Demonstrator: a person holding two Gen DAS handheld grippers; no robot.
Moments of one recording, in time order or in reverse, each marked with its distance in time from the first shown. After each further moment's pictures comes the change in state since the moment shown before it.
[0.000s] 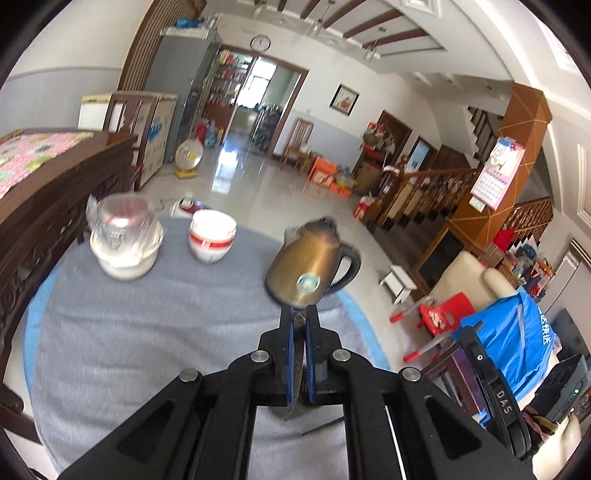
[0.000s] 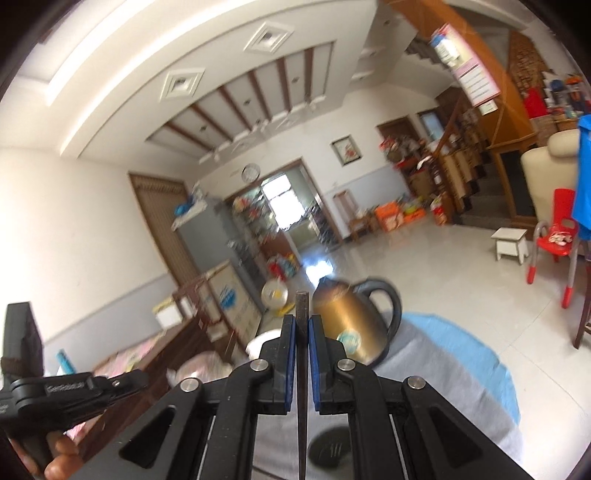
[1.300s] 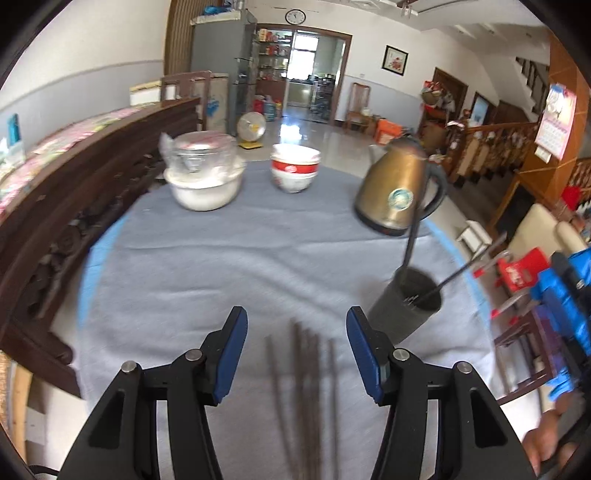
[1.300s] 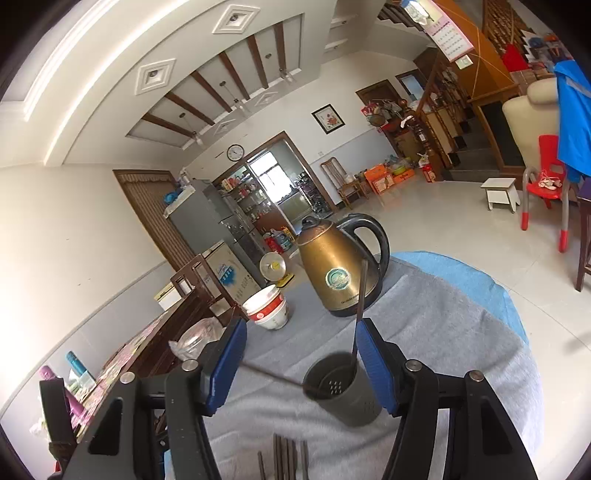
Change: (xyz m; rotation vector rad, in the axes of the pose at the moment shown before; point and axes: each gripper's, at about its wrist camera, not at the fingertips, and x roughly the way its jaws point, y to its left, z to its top) left arm -0.005 0.052 -0.129 0.069 0.133 0.357; right arm -0.024 -0.020 -0.074 0.100 0.139 0.005
